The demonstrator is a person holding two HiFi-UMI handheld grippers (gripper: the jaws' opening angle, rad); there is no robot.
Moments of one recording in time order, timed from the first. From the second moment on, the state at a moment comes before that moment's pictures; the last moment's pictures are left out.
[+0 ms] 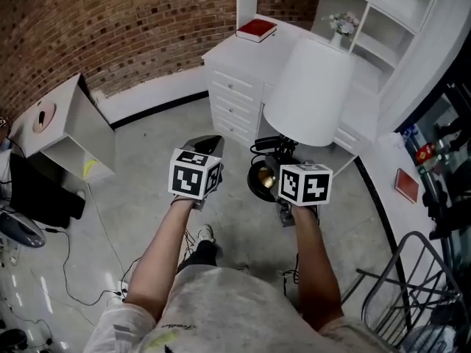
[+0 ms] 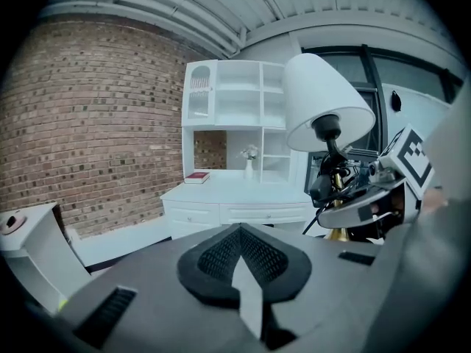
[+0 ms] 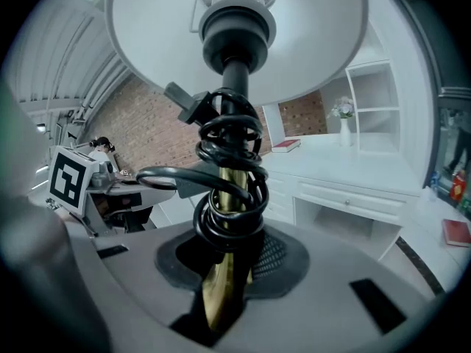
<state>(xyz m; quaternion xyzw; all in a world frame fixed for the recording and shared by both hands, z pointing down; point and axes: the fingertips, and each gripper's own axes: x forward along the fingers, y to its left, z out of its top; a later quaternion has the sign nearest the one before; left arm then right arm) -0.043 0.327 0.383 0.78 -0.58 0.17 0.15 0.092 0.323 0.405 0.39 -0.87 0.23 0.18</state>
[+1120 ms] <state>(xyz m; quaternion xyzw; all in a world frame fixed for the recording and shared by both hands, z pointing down) -0.146 0.143 0.392 0.84 -0.49 0.18 0.15 -0.007 0.181 0.410 0.46 -0.82 0.29 0.17</state>
